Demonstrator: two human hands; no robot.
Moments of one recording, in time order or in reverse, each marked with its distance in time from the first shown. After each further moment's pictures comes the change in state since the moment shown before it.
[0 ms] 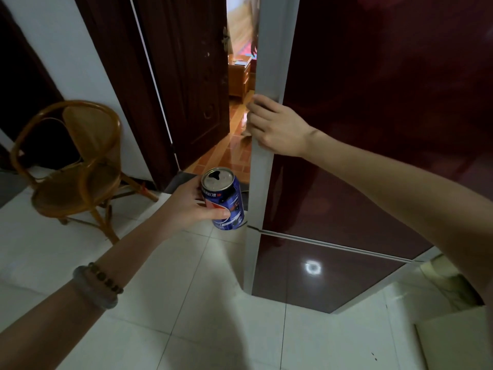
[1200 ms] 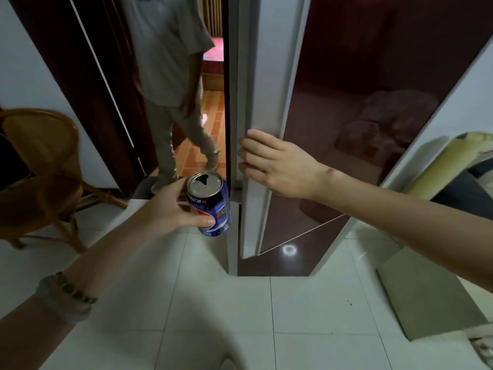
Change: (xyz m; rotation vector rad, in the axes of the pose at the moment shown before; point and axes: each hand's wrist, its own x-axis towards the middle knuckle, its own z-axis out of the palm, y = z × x) left_hand -0.105 -0.006 0.009 -0.007 -0.207 0.108; right_hand -0.113 -0.074 -0.190 0.284 0.190 0.084
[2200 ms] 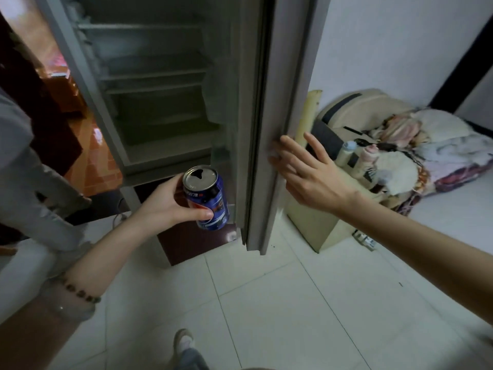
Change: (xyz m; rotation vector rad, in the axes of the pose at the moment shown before) left_hand -0.104 0.094 0.237 0.012 -0.327 0.174; right_hand -0.294 -0.126 -0.263 -0.178 -0.401 0.605
